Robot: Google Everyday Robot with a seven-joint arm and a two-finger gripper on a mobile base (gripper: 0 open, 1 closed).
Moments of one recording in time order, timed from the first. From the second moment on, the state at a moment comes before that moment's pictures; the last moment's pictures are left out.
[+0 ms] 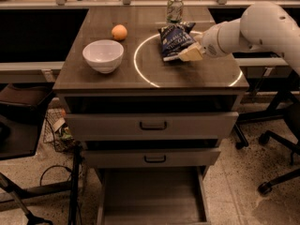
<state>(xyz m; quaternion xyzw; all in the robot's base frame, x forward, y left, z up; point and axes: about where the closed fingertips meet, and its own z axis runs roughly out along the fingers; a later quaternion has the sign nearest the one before) 0.732 -0.154 0.873 -0.41 0.78 0.06 0.47</state>
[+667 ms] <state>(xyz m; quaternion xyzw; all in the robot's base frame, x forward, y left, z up) 0.740 -0.144 0.874 -0.42 0.77 0.08 0.47</state>
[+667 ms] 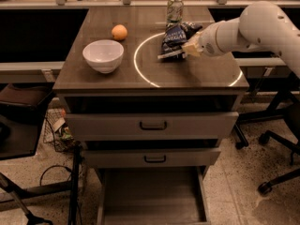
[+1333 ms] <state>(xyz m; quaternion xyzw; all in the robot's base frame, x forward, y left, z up) 0.740 -0.141 0.873 -0.42 0.77 0.08 0.47</state>
